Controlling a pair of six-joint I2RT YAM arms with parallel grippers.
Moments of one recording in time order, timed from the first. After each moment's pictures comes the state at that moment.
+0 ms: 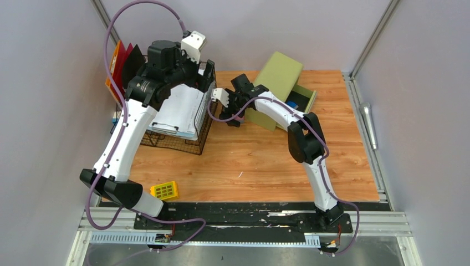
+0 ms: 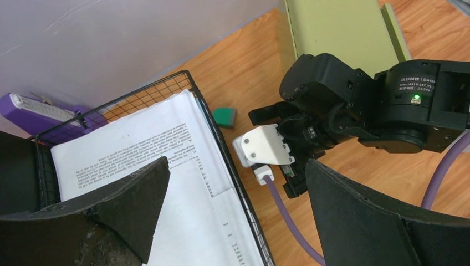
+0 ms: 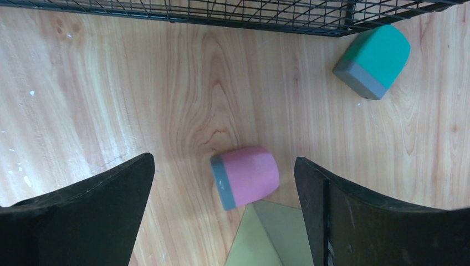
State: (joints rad) left arm -0.38 1.49 1.84 -0.71 0.16 0.16; right arm 0.60 2.30 2.02 -0.66 -0.36 -0.75
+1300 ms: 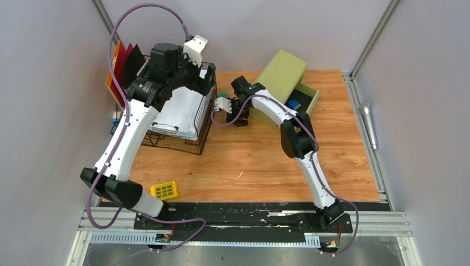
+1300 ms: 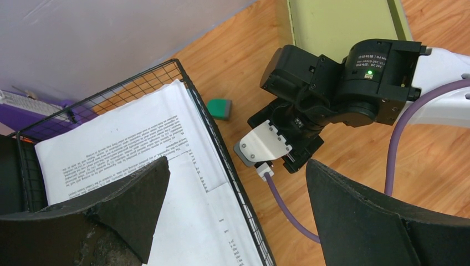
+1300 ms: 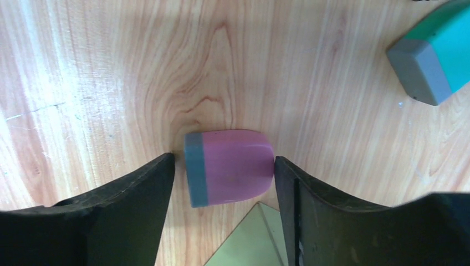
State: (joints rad) left arm -0.38 1.48 1.80 -0.71 0.18 0.17; right arm 0.57 2.50 2.26 -0.92 -0.30 -1.06
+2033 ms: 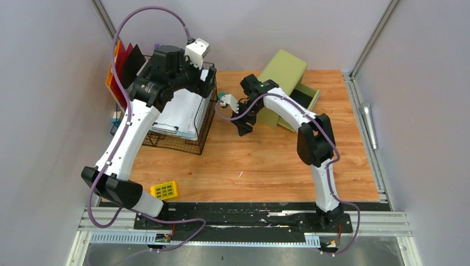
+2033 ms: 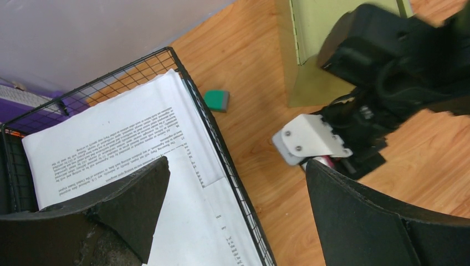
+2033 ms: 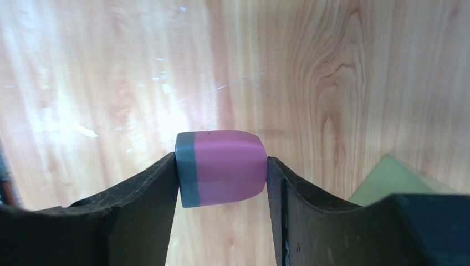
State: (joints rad) left arm -0.38 1.48 1.76 -0.71 0.18 0.17; right arm 0.57 2.24 2.00 -1.04 -0.52 -0.83
